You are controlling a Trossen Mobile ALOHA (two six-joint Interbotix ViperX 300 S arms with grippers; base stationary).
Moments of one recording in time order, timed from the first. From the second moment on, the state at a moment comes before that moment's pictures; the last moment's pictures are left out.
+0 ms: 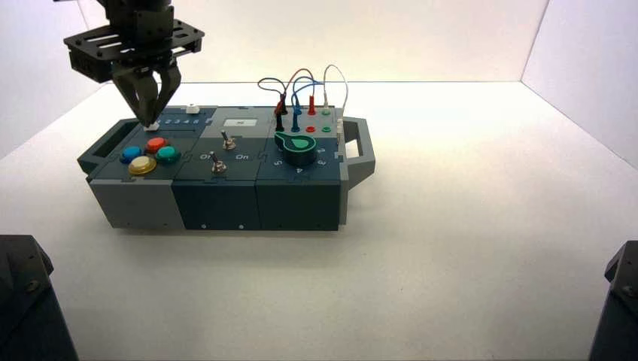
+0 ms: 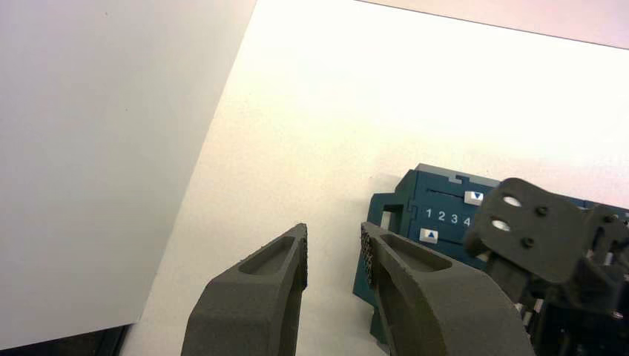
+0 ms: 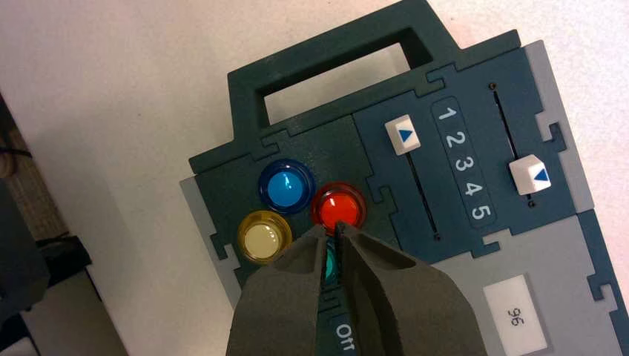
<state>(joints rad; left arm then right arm) 0.32 -0.84 0.87 -0.08 0.80 0.12 1.05 0.66 -0.36 0.08 0.97 -0.15</state>
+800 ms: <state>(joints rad) 0.32 -0.85 0.87 -0.08 0.80 0.12 1.05 0.72 -0.44 0.09 1.02 -0.16</state>
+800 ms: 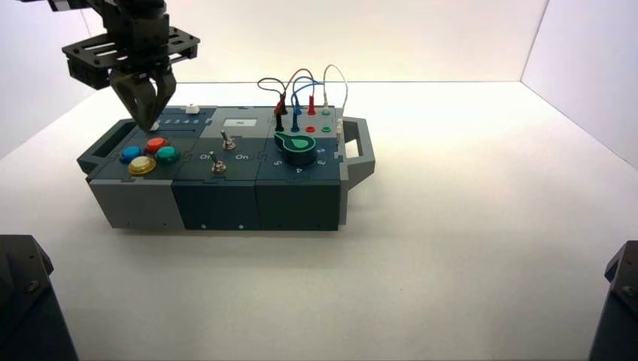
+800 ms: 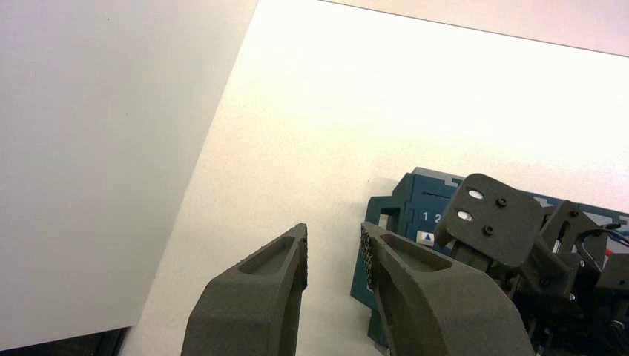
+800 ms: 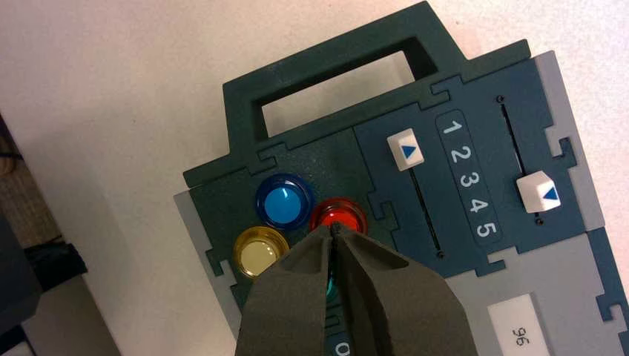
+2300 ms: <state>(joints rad) 0.31 -0.85 0.87 -0.08 0.80 0.12 1.03 0.77 -0.49 0.09 1.07 -0.15</state>
